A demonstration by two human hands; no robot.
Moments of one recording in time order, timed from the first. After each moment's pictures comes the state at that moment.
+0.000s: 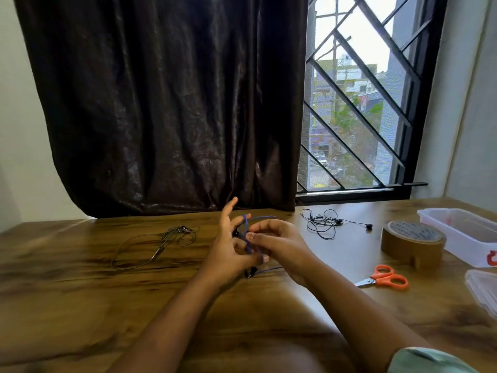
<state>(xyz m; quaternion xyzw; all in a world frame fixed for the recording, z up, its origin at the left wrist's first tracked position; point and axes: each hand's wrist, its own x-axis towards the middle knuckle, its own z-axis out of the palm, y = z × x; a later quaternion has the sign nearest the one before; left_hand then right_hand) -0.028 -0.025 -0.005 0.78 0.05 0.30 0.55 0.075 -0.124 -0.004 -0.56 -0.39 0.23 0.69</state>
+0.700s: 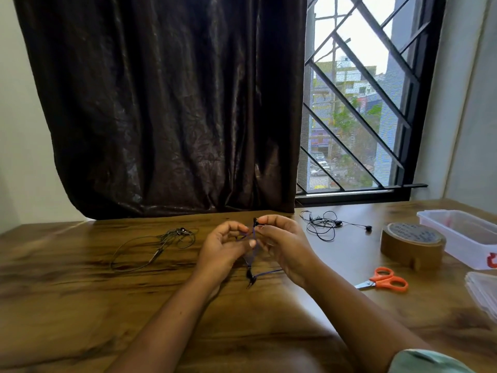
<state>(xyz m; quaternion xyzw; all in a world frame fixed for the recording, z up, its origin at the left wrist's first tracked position) -0.023 -0.021 -0.006 0.71 0.11 0.34 0.61 0.078 -0.124 -0.001 -0.47 -0.33 0.27 0.77</state>
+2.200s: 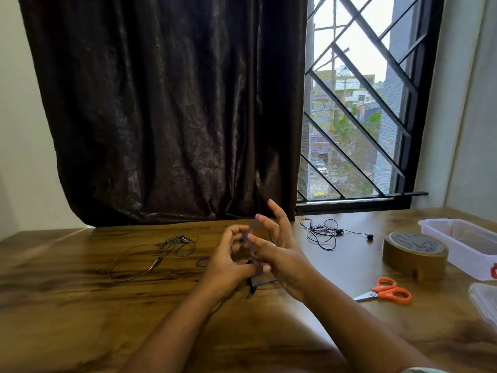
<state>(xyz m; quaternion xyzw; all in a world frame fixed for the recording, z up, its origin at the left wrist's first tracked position) -0.019 -0.017 -0.014 0.75 0.05 0.29 0.59 0.067 -0.125 -0.001 -0.44 -0.39 0.25 0.77</state>
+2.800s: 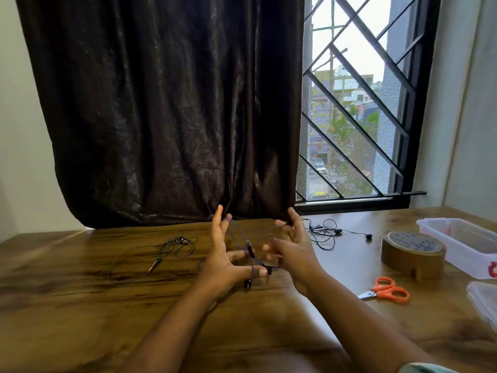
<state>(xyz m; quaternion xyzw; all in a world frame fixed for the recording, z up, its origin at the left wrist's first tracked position) -0.028 -0.017 -0.007 0.77 0.01 0.30 0.57 0.085 -0.127 -0.003 -0.55 -0.28 0.16 0.77</state>
